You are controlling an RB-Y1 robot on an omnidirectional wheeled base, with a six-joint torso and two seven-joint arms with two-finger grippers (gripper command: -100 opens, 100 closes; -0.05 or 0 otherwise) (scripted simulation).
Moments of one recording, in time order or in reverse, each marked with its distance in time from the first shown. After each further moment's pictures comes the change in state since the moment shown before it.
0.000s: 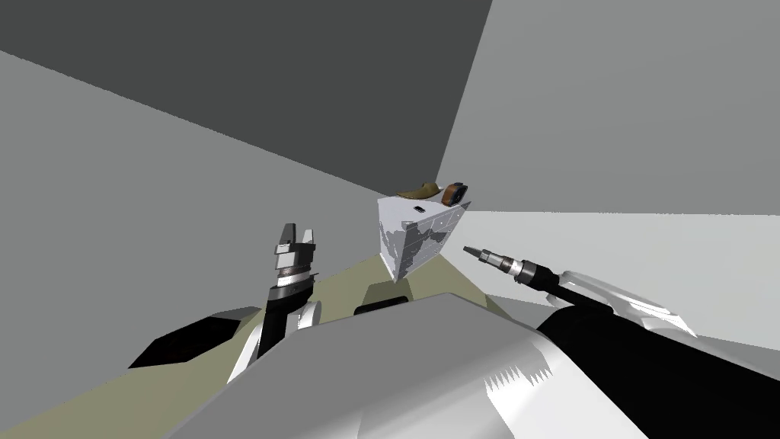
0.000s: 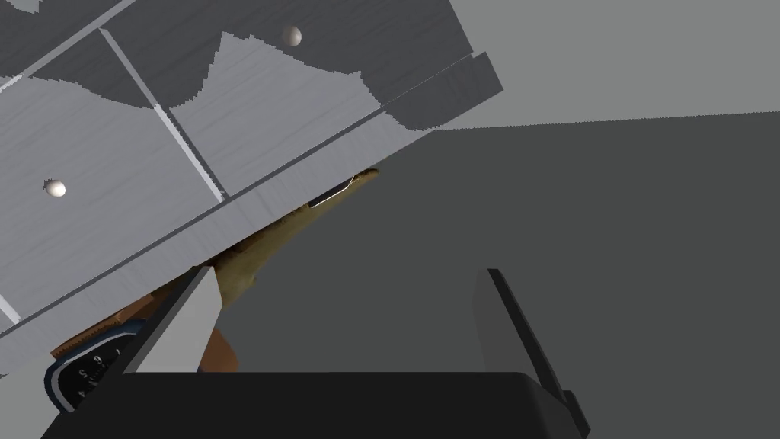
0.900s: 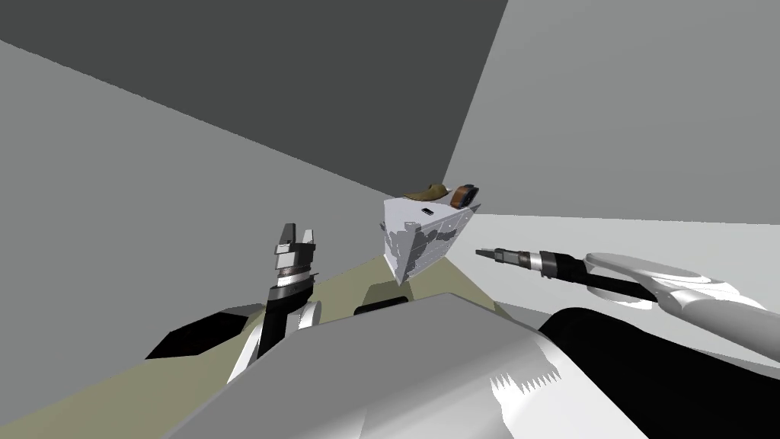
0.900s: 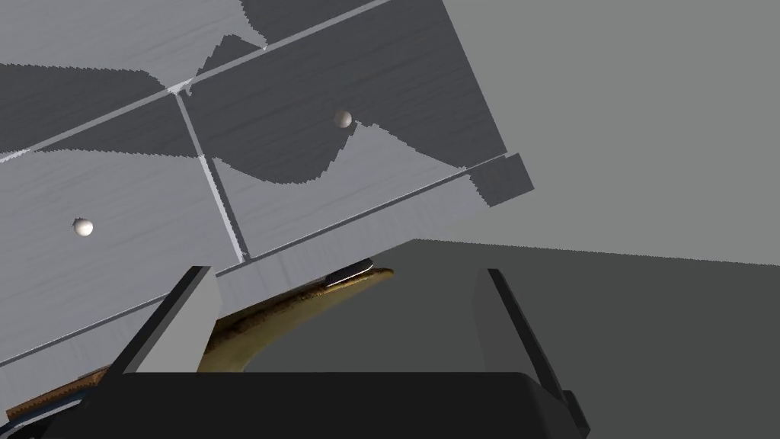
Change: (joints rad) left arm 0.000 0.000 0.000 0.000 0.000 0.000 0.000; right arm 0.094 -0.257 -0.065 0.200 0.100 -0.117 -0.090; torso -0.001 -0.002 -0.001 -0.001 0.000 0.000
